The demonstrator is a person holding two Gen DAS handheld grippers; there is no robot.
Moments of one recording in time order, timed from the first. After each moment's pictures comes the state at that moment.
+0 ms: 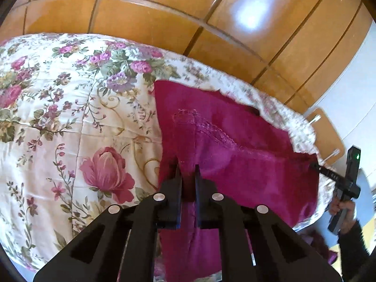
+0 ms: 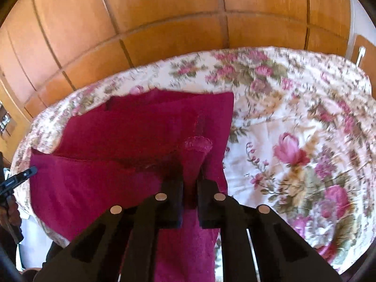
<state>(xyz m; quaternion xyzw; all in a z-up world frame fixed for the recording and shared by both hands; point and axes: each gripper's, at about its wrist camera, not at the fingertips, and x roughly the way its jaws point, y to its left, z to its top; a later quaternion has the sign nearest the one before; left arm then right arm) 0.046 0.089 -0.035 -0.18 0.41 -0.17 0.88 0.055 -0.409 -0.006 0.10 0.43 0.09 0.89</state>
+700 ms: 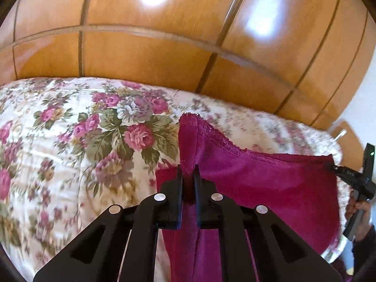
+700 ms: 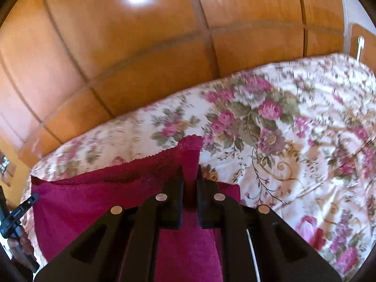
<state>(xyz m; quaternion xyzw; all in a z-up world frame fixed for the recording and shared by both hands) 0.205 0.062 -0.011 -0.11 0.40 -0.09 0.91 0.225 -0.426 -0.023 0.17 0.43 0.02 0.89</state>
